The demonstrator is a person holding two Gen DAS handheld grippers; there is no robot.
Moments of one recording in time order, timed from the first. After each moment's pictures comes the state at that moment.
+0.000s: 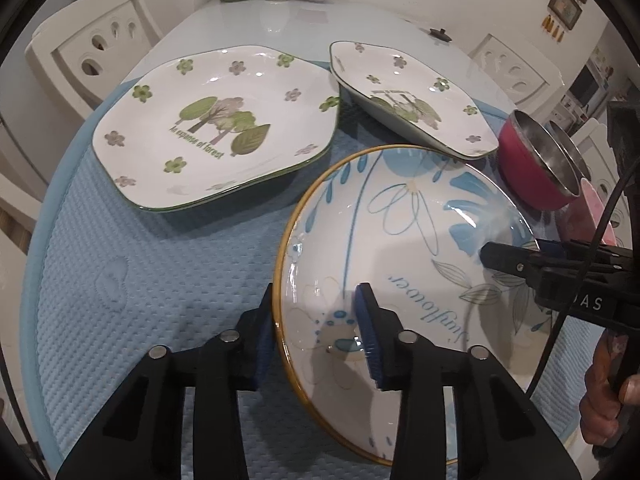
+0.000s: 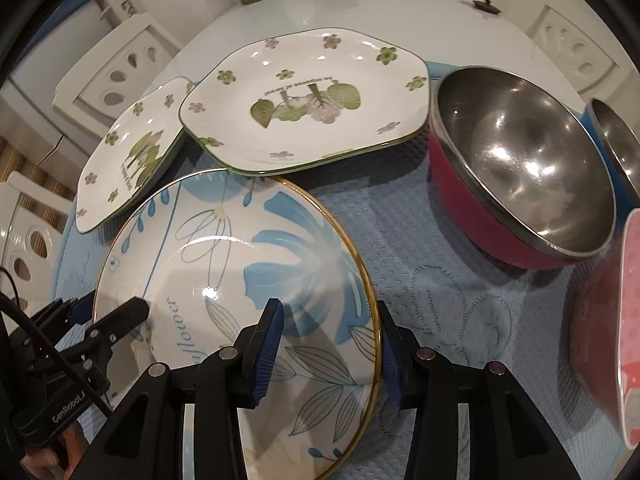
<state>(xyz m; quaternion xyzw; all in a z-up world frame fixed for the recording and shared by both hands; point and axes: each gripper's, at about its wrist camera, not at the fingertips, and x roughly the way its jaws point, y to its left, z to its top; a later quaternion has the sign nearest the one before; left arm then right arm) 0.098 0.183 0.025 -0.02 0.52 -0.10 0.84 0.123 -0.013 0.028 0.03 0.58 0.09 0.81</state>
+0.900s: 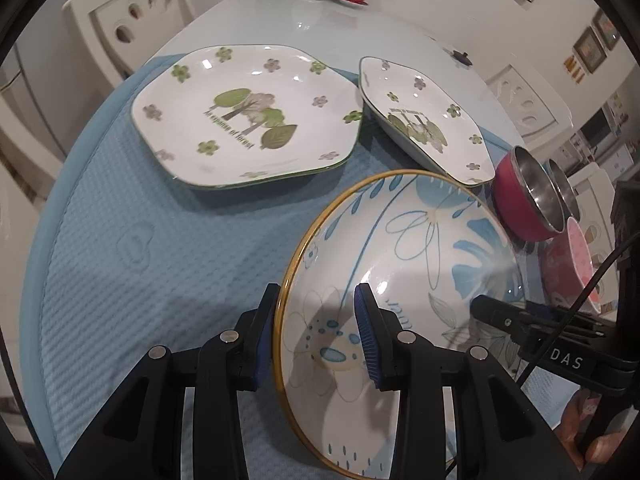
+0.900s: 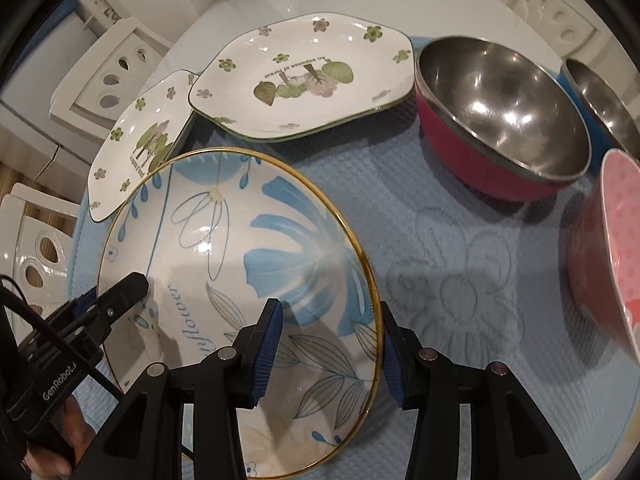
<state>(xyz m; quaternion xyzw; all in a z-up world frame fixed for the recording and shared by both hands) 0.085 0.201 0.044 -0.10 0.54 -0.08 0.83 0.099 -0.013 0.039 0.09 0.61 0.06 0.78</state>
